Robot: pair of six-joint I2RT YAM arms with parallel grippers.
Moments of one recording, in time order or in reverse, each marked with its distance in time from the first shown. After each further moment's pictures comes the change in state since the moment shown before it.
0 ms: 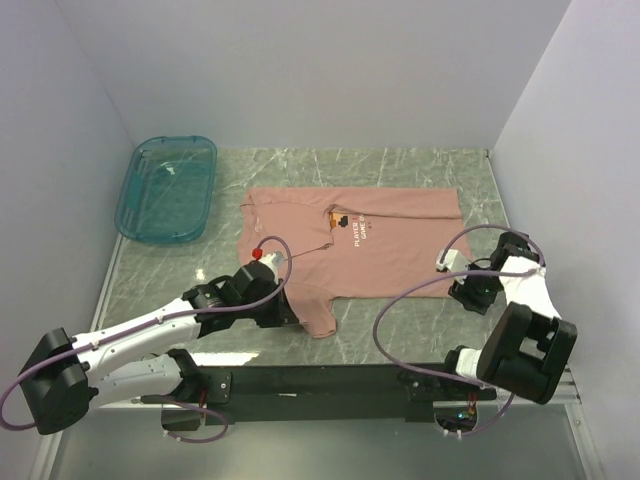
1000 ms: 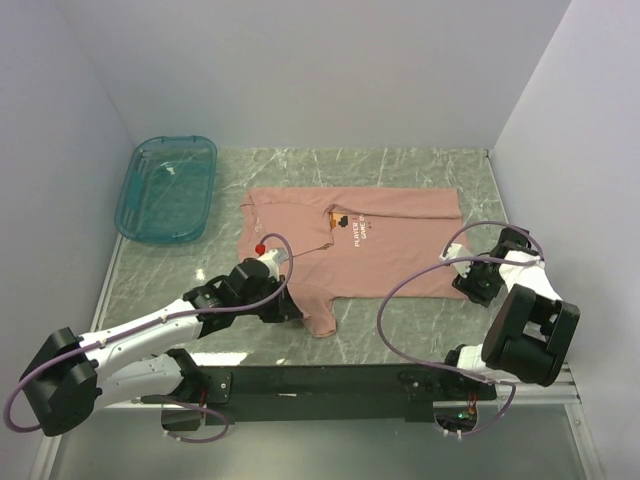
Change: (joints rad) left arm 0.056 0.014 -0.064 0.183 0.082 0.089; right arm -0.017 0.095 0.008 0.154 0.062 0.050
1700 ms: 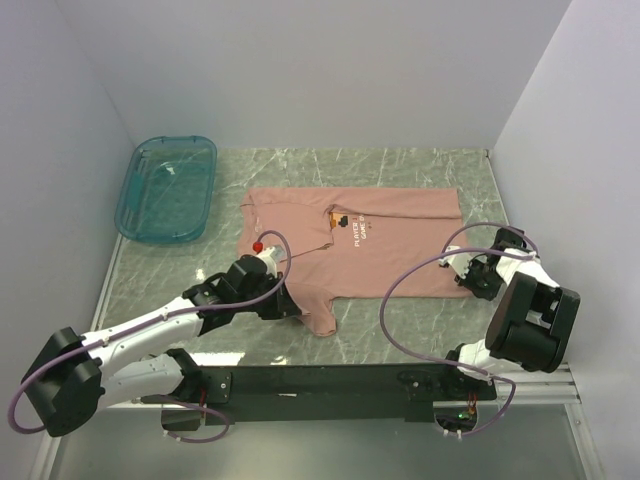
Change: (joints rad) left arm 0.043 0.014 0.000 0.016 0.026 0.008; right arm 0.014 0.092 -0.013 0.098 0.073 0.000
